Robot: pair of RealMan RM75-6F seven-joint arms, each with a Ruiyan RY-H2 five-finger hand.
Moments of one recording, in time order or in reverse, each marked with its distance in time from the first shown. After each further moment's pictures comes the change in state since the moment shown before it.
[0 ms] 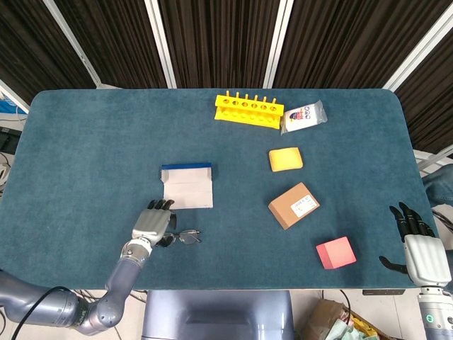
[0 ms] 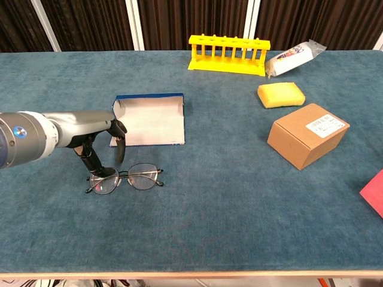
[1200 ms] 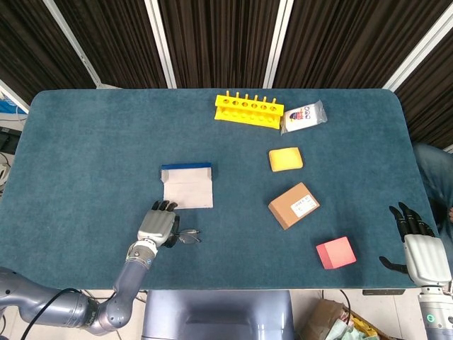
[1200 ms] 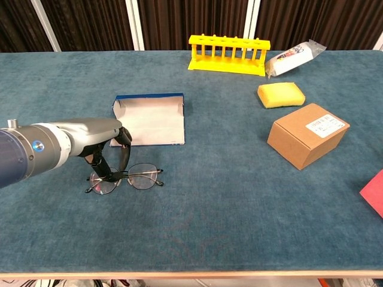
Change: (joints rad) left arm 0.016 -0.082 -0.005 0.076 0.023 0.017 0.048; right arm 0.004 0.009 -0.002 -0.004 0.001 -0.010 0.005
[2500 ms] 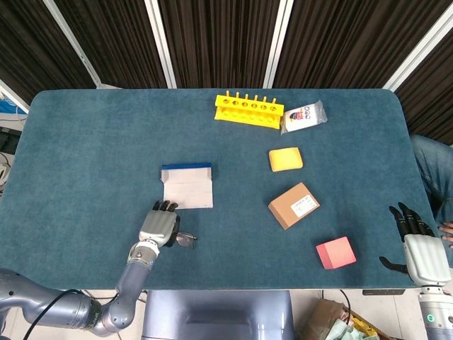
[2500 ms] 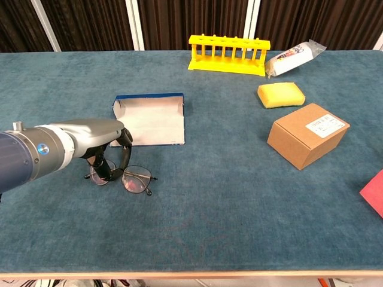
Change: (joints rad) left arm 0.013 -0.022 -0.021 0.006 0.003 0.021 0.049; right arm 0.002 0.003 -0.001 -0.002 0.003 -0.005 0.002
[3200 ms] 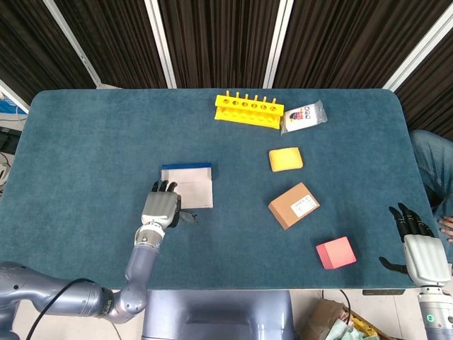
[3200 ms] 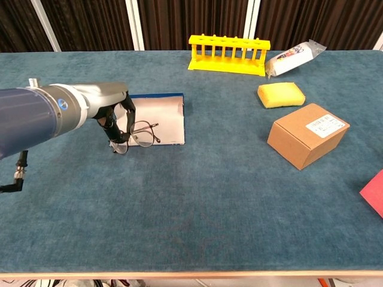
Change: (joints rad) left arm -0.076 -0.022 -0.161 0.031 -0.109 0.093 0.081; right arm 0.000 0.000 -0.001 -0.003 0.005 -0.004 -0.003
